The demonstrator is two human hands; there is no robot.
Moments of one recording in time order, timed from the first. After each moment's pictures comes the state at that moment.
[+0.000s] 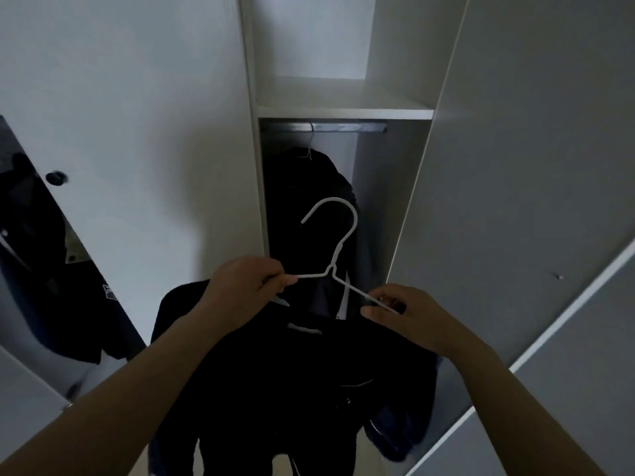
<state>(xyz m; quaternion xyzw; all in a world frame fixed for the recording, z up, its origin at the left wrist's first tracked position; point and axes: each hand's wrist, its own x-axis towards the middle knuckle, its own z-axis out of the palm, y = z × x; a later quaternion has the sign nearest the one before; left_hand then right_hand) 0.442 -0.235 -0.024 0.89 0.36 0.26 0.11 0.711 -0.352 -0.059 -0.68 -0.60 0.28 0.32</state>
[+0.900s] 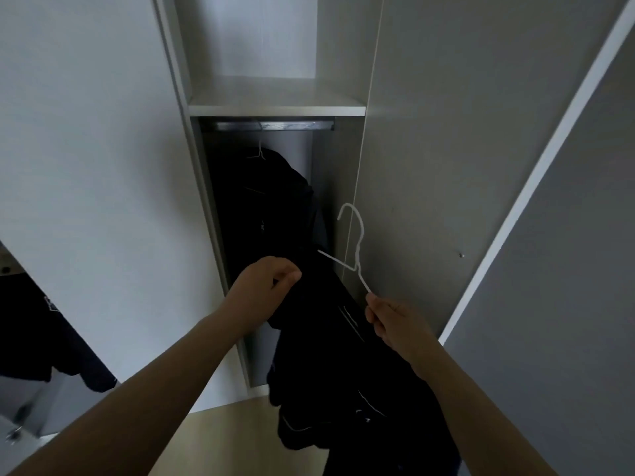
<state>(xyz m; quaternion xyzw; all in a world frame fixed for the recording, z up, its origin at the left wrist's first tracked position) 0.548 -0.295 -0.033 0.88 0.31 0.26 0.26 0.745 -0.437 -0.069 -0.70 -0.39 0.35 0.49</state>
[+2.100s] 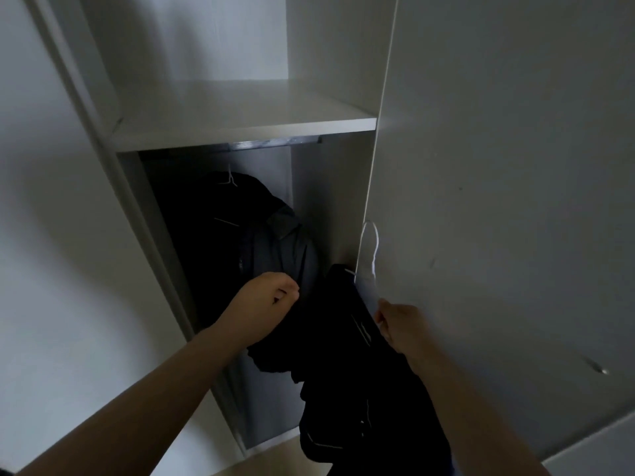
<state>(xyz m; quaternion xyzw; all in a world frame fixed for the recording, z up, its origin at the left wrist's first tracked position) 0.614 -0.108 -0.072 0.89 0.29 0.21 0.28 0.815 -0.261 -0.115 -0.80 -0.20 0.27 0.50</state>
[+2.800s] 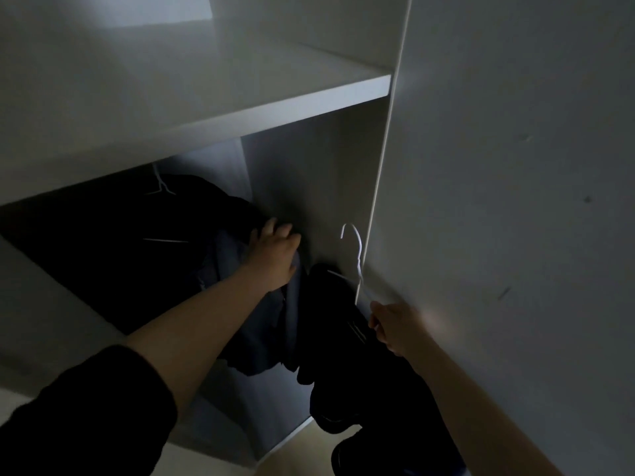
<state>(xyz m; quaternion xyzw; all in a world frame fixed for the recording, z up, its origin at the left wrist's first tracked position) 0.779 0.074 -0.112 0.98 0.21 -0.01 -0.05 0.866 -0.161 -0.172 -0.83 -0.13 0.33 0.43</state>
